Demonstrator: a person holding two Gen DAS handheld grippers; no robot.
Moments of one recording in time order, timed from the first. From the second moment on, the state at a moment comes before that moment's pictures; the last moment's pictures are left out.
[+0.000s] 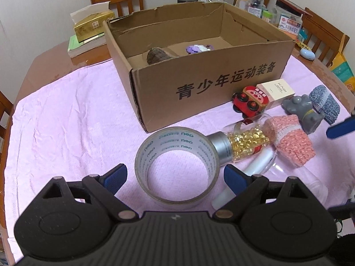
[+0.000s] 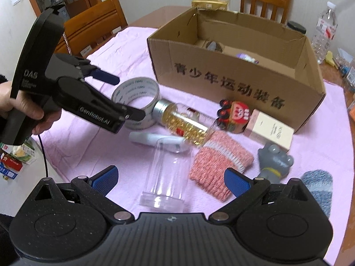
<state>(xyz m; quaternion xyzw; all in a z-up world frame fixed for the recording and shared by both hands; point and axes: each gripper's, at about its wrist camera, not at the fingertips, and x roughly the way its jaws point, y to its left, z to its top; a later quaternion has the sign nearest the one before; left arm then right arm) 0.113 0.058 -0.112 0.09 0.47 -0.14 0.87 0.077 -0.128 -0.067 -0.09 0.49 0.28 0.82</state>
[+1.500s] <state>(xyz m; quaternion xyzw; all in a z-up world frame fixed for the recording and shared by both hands) 0.126 0.053 -0.124 0.10 0.47 -0.17 0.86 0.096 -0.113 -0.110 -0.08 0.55 0.29 0.78</state>
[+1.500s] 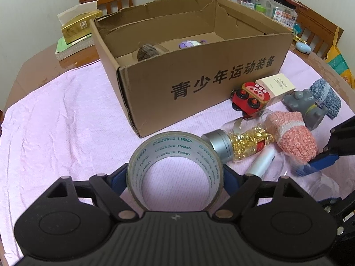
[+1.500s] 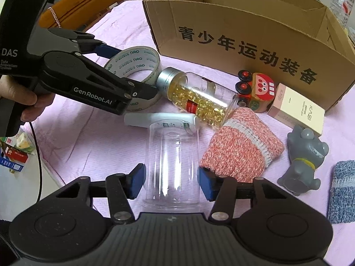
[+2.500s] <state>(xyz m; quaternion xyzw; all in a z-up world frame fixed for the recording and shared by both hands) 0.111 0.050 -0.073 0.12 0.44 -0.16 0.87 0.095 -0.124 -0.070 -0.10 0.49 0.31 0.81</state>
